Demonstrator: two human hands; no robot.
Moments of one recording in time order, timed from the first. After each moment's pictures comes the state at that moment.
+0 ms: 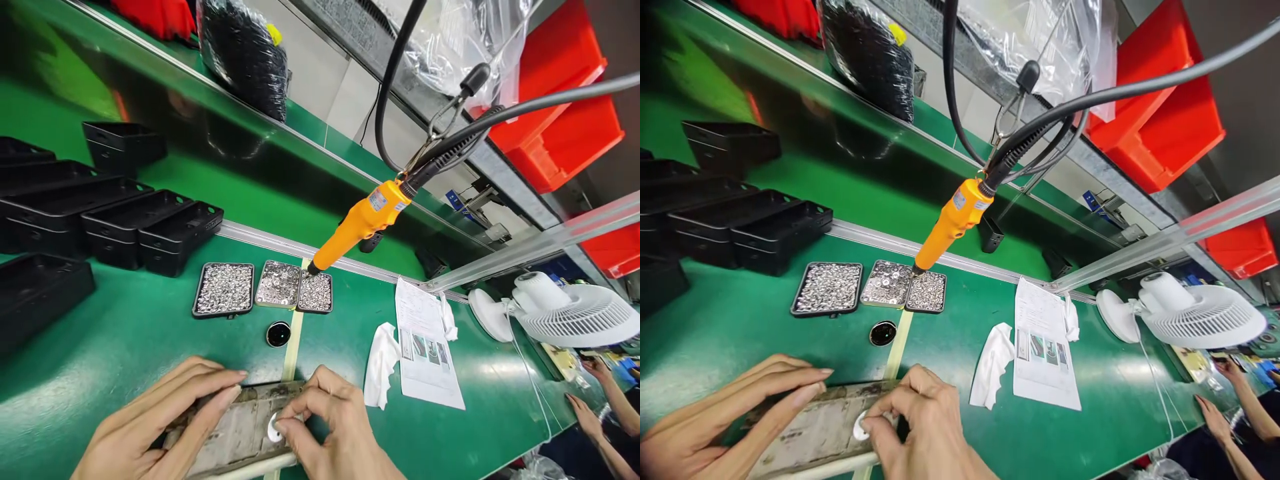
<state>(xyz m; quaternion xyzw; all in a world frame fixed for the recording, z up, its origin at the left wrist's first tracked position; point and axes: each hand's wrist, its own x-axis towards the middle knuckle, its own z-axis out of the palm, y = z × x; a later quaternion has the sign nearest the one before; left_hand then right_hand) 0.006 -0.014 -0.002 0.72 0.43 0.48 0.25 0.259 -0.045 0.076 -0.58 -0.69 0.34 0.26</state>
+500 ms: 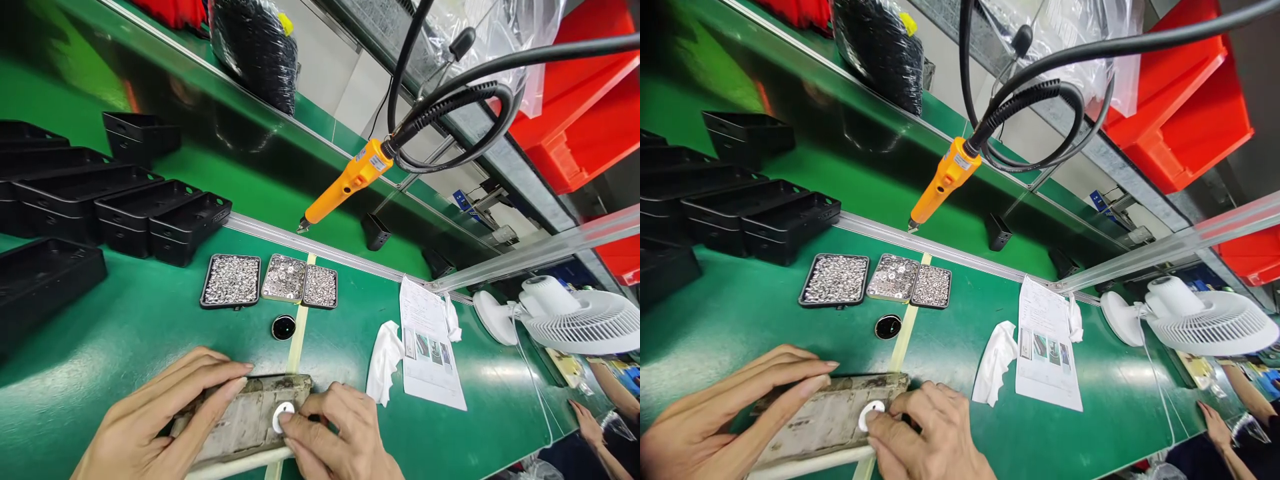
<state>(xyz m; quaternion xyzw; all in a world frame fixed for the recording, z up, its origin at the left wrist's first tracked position) 0.007 -0.015 0.001 0.71 0.43 0.49 0.24 0.269 -0.064 0.077 -0.46 -0.85 0.07 0.26</state>
